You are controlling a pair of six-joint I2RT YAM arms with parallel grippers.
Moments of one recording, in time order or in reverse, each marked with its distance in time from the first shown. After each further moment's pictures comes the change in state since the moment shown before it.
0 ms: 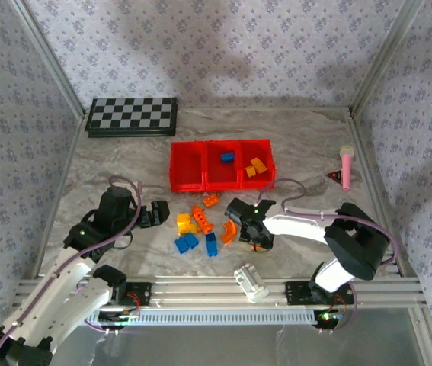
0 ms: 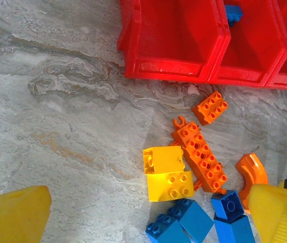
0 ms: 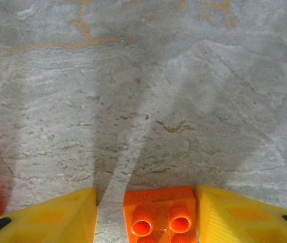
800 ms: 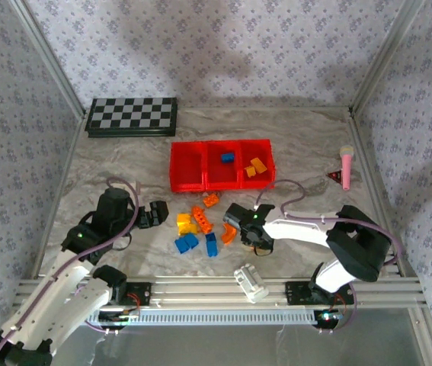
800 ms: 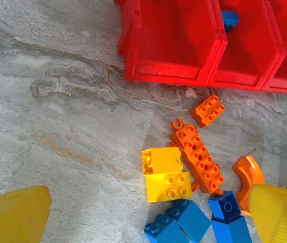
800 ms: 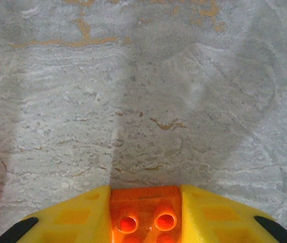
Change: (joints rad) left arm 0.000 -0.021 0.000 -0.009 -0.004 -0.007; right arm 0.050 -0.018 -0.014 -0.005 0.070 0.012
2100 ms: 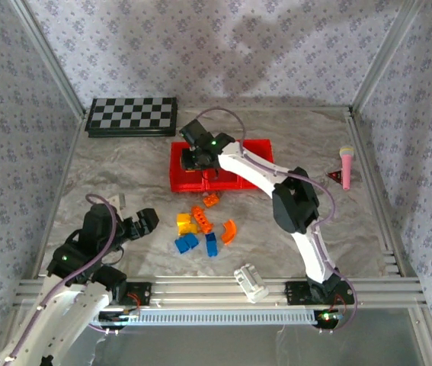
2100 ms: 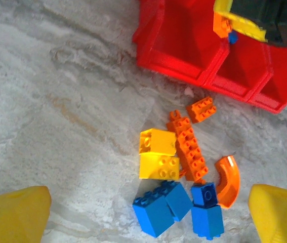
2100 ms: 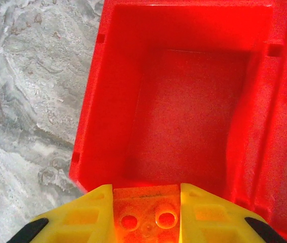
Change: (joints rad) left arm 0.020 -0.216 -0.034 -0.168 0.004 -0.198; right arm -0.198 0.673 1.185 0.045 -0.233 -0.612
